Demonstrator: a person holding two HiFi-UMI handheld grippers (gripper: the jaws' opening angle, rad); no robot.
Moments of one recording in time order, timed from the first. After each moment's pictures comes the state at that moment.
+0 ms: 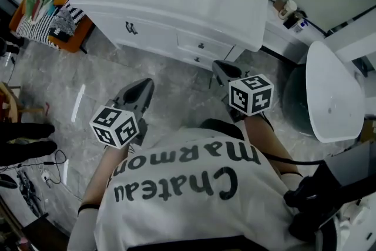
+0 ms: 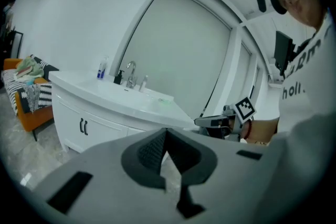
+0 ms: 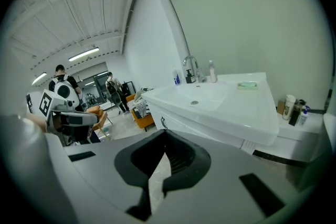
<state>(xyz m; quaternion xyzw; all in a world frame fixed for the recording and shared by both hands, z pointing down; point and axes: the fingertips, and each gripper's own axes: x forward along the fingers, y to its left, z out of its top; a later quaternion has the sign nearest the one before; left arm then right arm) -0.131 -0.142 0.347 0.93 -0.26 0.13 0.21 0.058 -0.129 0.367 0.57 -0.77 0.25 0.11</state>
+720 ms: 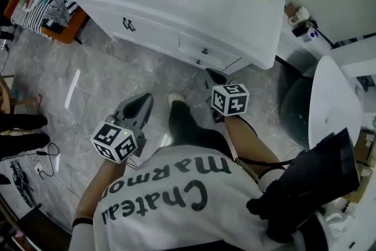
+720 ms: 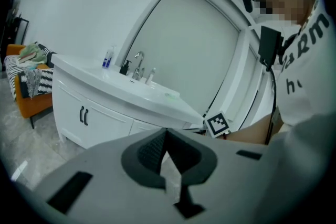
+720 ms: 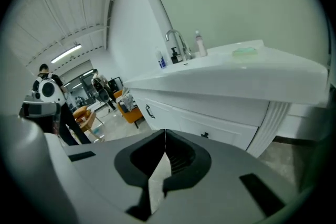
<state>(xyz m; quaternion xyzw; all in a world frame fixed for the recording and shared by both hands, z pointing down) -0.129 -0.174 0.406 0.92 -0.26 0.13 0.25 0.067 -0.208 0.504 0.60 -0.73 0.31 0.12</state>
